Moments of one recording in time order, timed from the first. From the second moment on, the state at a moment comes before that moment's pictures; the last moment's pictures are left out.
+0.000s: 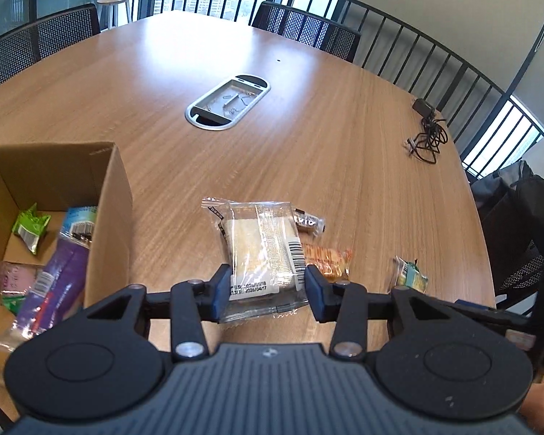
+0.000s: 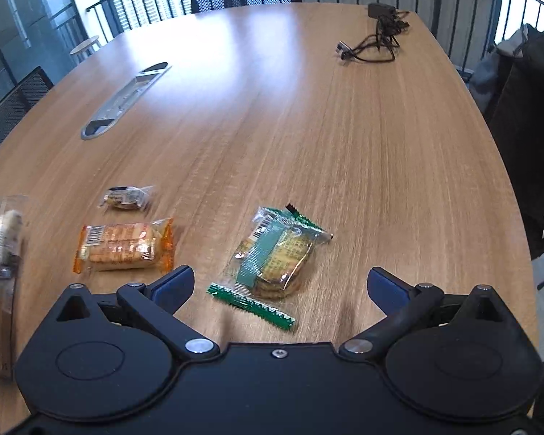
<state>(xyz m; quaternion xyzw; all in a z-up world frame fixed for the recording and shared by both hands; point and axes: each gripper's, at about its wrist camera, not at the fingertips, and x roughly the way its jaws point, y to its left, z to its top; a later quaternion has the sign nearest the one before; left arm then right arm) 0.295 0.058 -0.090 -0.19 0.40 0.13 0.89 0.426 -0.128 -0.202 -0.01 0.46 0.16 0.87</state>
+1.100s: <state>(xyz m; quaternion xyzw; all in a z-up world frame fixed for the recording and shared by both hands) 0.320 0.033 -0.160 -0.13 0.49 0.10 0.86 0.355 -0.165 -0.194 -0.07 0.53 0.19 0.82</state>
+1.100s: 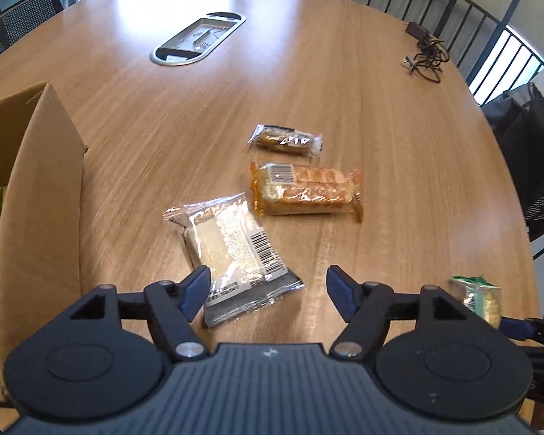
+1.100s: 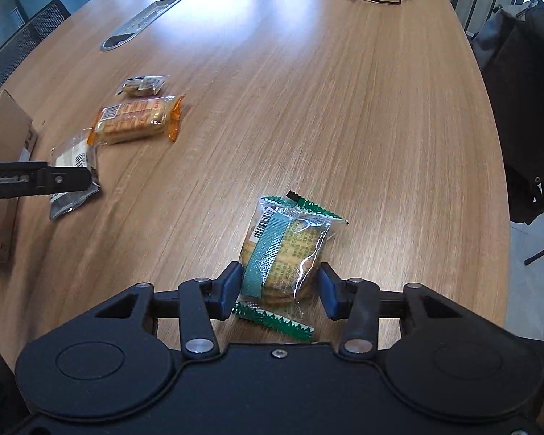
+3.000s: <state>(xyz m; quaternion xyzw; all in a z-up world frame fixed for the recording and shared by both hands) 0.267 0.074 -0.063 -0.17 0.40 0.11 0.89 0.316 -0.110 -0.082 -0.06 0.43 0.28 0.85</state>
